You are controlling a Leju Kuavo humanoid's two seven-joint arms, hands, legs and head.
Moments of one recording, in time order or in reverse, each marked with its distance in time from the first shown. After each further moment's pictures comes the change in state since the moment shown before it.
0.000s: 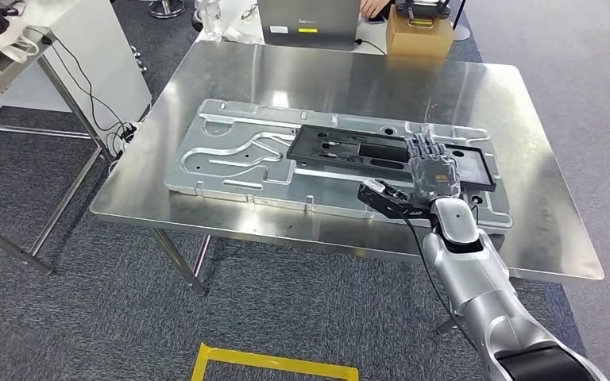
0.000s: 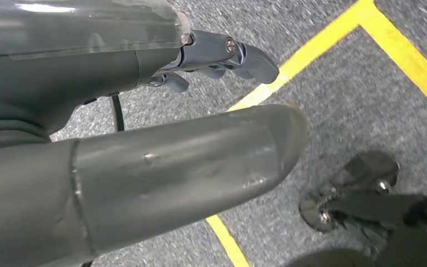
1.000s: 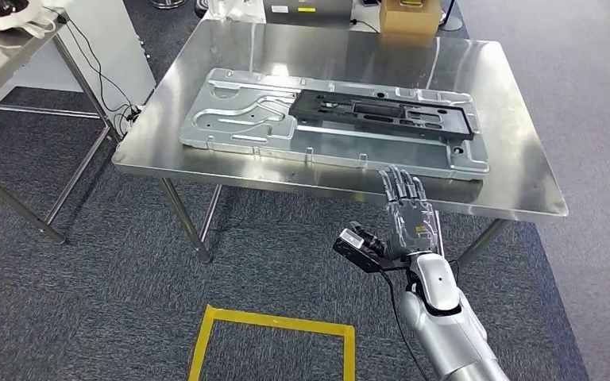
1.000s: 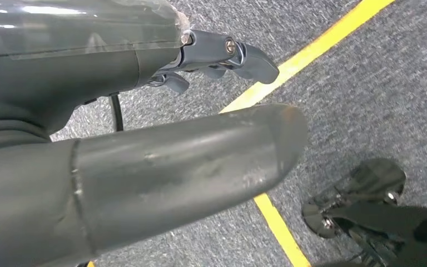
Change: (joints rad) left arm 0.012 -0.003 0.032 0.001 0.025 0.011 0.003; right arm 0.343 0.068 0.000 -0.295 -0.026 -0.214 -0.073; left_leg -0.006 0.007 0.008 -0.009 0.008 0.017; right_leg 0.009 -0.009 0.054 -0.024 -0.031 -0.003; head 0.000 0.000
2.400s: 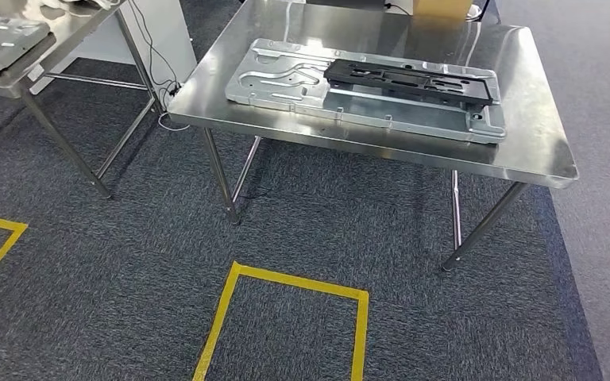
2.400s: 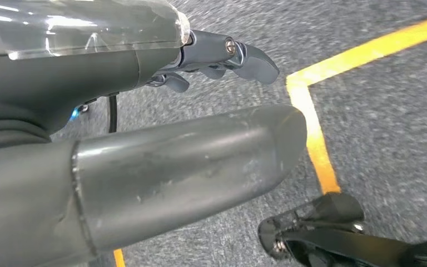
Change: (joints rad) left arm 0.018 -0.026 0.132 0.002 0.048 0.084 0.021; right arm 0.377 0.213 -0.658 0.916 -0.757 0.204 0.099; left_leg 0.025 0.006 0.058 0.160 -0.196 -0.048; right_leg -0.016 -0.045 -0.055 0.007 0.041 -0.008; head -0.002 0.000
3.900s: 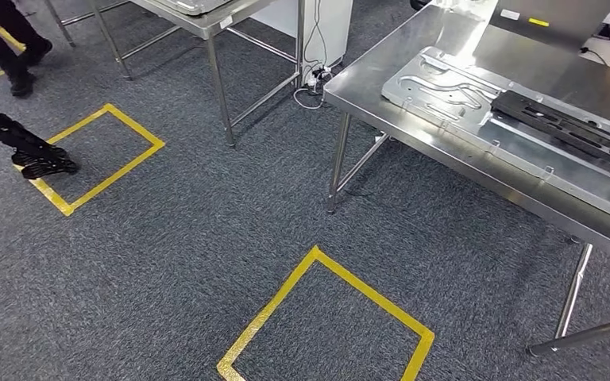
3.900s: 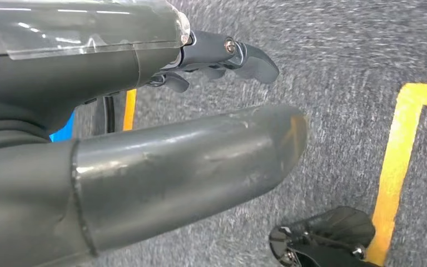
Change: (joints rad) left arm 0.004 -0.019 0.020 0.000 -0.017 0.019 -0.005; right arm -0.033 0.022 -0.019 0.066 0.057 0.058 -0.050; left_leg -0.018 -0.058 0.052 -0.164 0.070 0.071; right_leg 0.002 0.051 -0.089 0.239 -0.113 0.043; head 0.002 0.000
